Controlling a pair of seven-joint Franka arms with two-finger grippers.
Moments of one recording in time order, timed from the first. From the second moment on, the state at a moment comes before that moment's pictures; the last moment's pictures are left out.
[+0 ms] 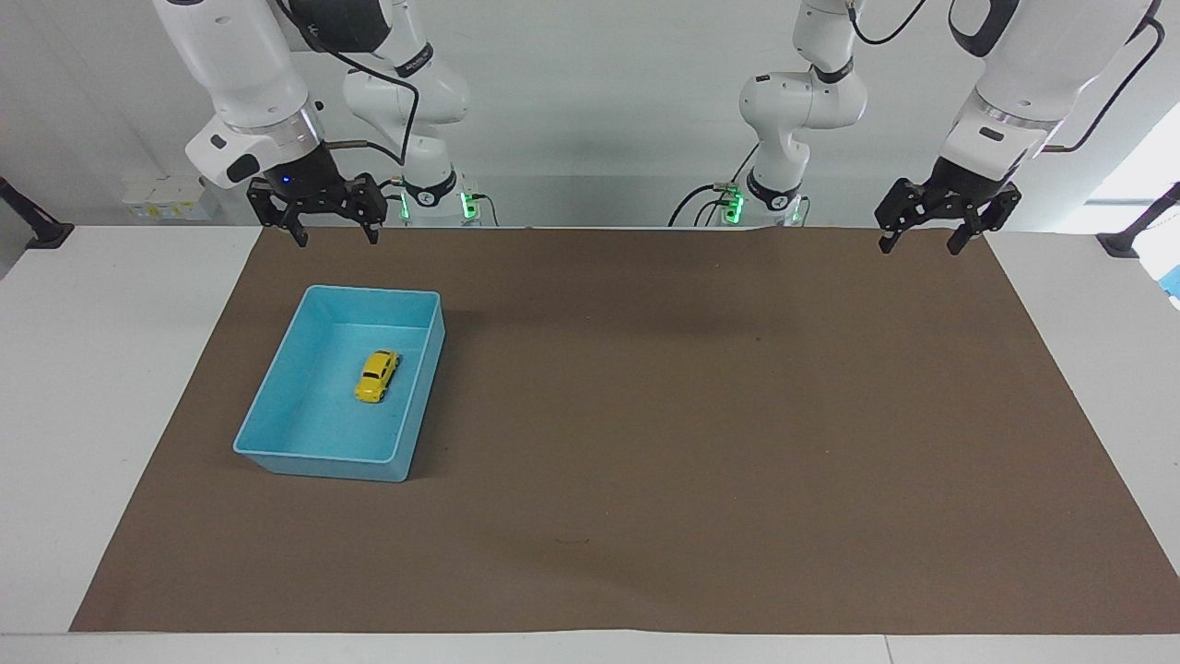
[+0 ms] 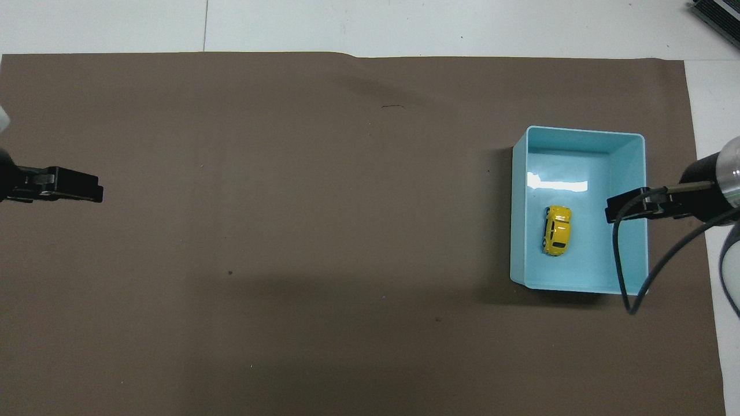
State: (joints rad) left arm -0.08 -0.06 -0.01 -1.63 -0.03 1.61 -0.03; right arm -0.08 -0.04 0.12 -1.62 0.01 1.53 0.01
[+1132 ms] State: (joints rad) left arm -0.08 -0.06 -0.01 -1.63 -0.03 1.61 -0.03; right arm -0.08 -0.03 0.12 -1.59 -0.03 1.52 0.01
